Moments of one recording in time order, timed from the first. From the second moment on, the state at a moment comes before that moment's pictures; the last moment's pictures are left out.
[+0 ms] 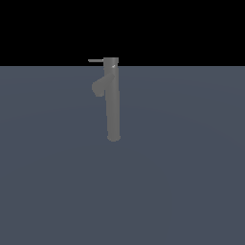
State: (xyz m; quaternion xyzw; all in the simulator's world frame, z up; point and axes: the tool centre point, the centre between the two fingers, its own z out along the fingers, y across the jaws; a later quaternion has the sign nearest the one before) arm -0.225 0.015 0.493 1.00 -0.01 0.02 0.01
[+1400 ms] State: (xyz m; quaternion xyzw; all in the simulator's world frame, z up) arm -0.022 0.052 0.410 1.00 -0.02 0.01 0.01
